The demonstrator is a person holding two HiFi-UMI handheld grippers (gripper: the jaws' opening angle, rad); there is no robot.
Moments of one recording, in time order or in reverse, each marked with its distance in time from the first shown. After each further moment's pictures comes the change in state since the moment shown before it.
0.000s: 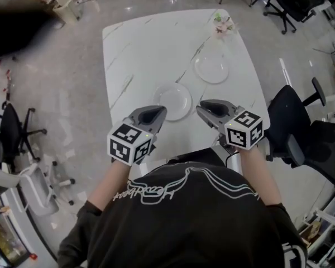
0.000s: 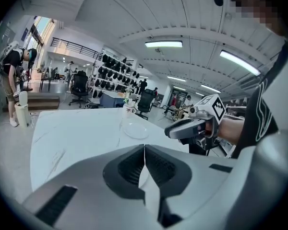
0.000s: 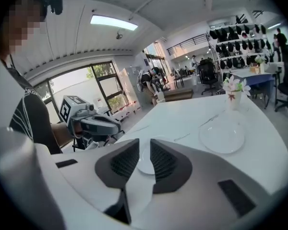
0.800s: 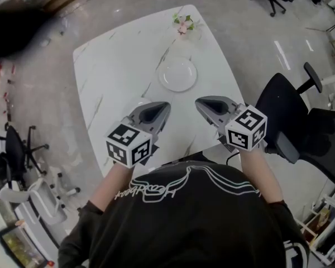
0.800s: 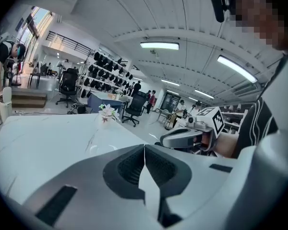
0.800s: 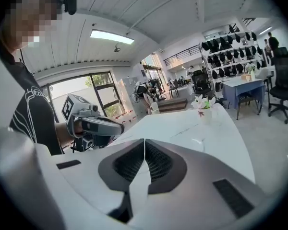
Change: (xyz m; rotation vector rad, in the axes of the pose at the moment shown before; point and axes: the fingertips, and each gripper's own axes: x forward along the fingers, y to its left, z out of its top) left arm 0.129 -0.086 0.092 -0.018 -0.030 -0.107; right arm -0.107 -0.107 0.029 -0.007 -0.124 -0.026
